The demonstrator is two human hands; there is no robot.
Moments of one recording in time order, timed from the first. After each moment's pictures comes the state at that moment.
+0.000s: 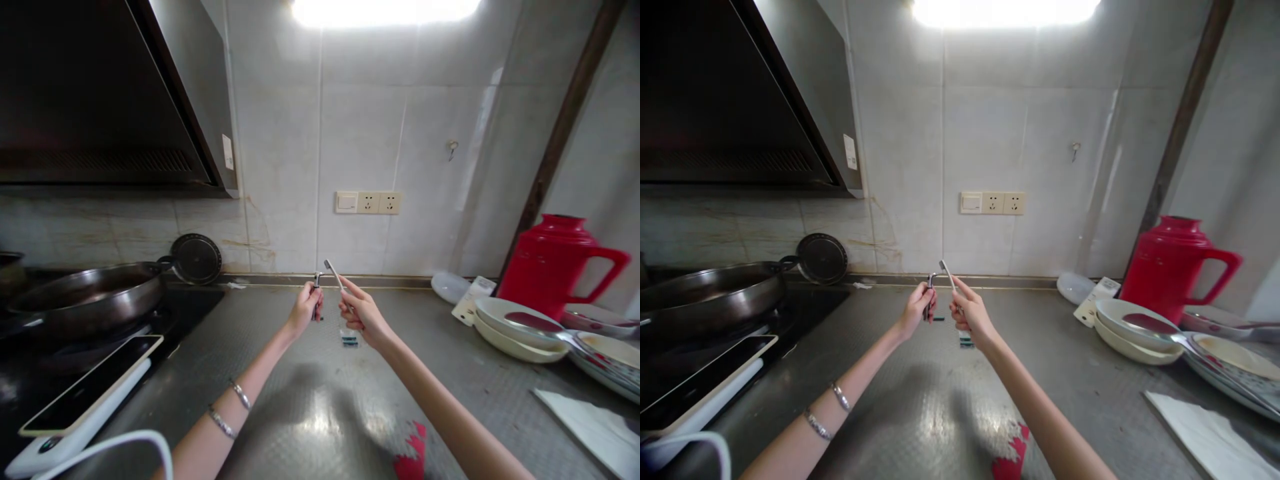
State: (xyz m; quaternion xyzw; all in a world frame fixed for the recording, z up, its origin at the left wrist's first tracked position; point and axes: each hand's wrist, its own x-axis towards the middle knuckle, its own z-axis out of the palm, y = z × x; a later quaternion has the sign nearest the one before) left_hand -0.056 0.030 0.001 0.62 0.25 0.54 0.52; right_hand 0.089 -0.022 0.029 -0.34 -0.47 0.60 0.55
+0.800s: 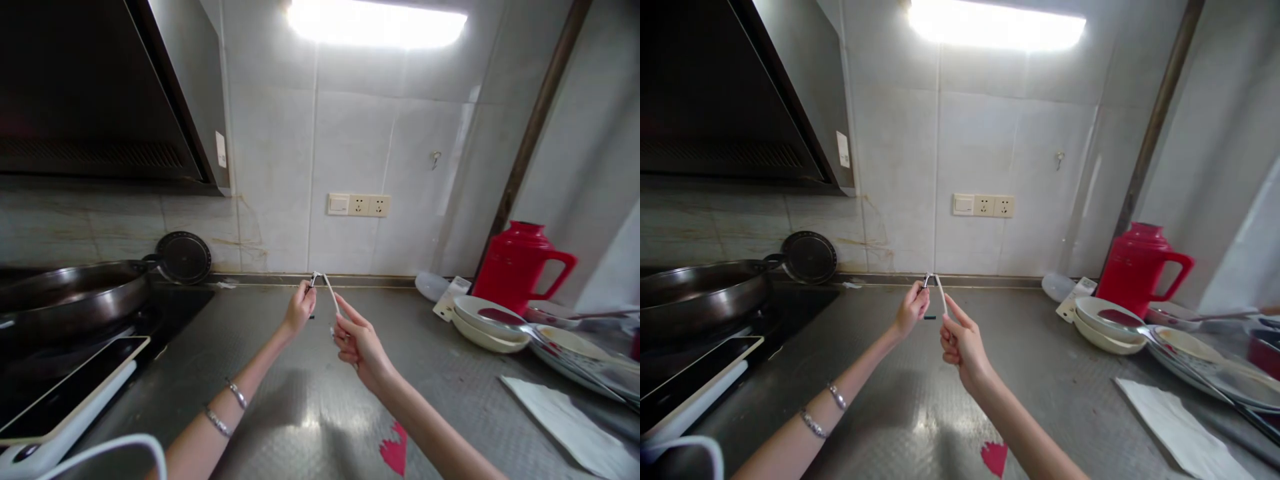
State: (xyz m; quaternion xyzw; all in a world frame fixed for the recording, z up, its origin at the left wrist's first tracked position) left_hand -0.052 0.024 0.000 0.67 0.25 0.55 0.43; right_hand 0.071 -0.084 0.020 -0.33 -0.38 0.63 0.59
